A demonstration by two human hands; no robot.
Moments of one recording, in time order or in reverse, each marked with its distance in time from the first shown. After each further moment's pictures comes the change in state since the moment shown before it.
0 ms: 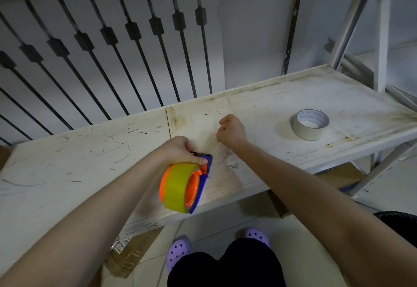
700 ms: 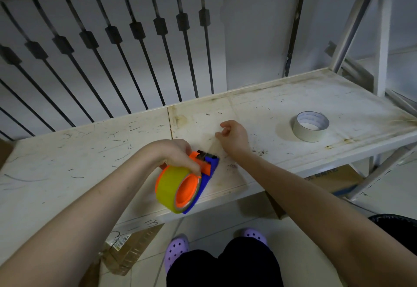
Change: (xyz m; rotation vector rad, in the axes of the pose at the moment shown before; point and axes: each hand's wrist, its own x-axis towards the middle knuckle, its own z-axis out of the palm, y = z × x) left_hand -0.039 0.015 -0.017 0.224 -0.241 -0.041; right_hand -0.024 0.007 -0.003 -0.057 0.052 -0.116
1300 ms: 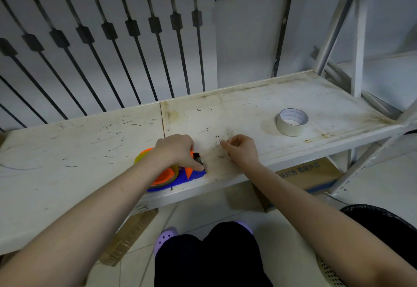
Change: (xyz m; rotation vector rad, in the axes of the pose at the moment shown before) left_hand -0.002 0.017 0.038 0.246 0.337 0.100; right_hand -0.065 0.013 -0.051 0.116 0.017 0.174
